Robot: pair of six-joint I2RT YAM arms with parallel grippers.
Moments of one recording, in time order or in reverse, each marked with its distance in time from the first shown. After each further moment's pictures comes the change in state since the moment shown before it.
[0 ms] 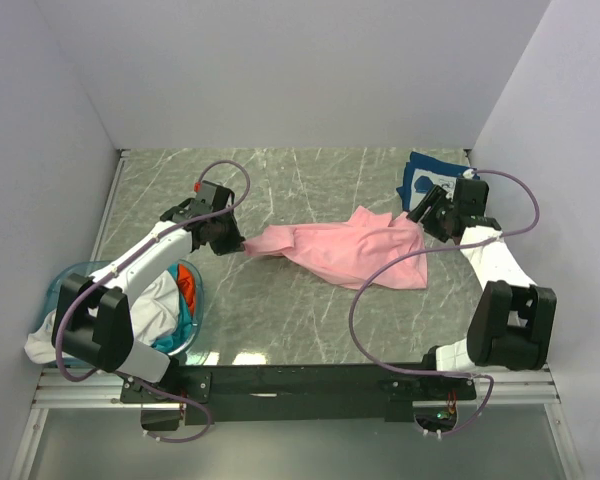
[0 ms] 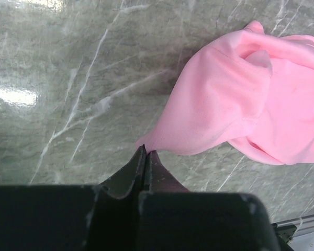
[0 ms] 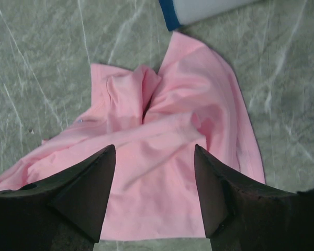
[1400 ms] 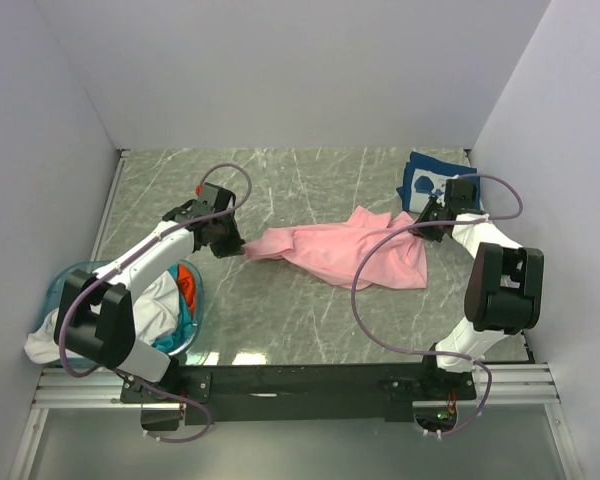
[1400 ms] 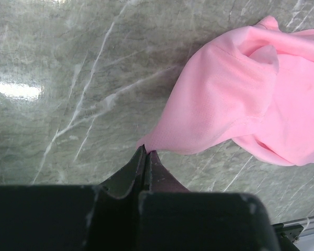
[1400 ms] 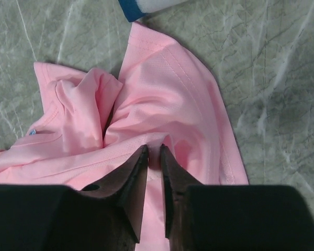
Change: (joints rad) left arm 0.000 0.016 -0.013 -0.003 0.002 0.009; right arm -0.005 0.248 0.069 0.025 -0.005 -0.058
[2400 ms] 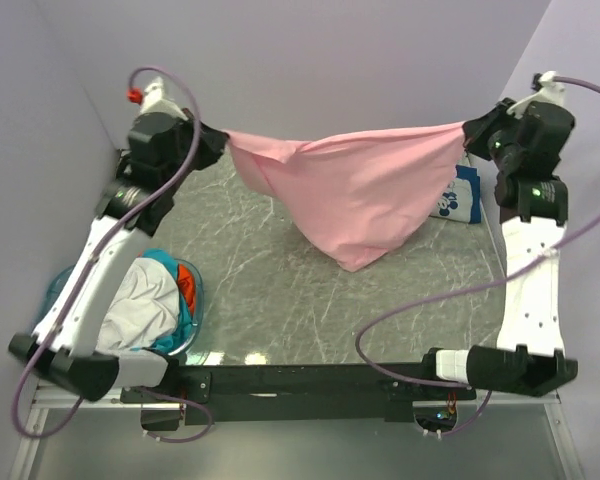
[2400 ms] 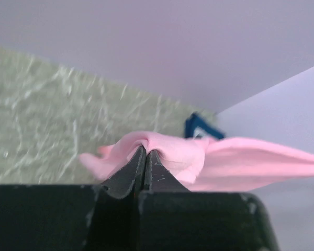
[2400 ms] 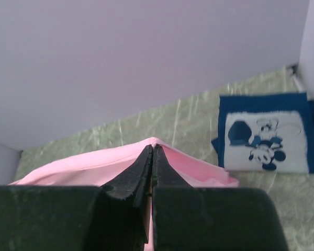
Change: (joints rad) left arm 0.007 -0.134 0.524 0.111 -0.143 0.043; right arm 0.000 -0.343 0.623 -0.254 0.050 -0.045
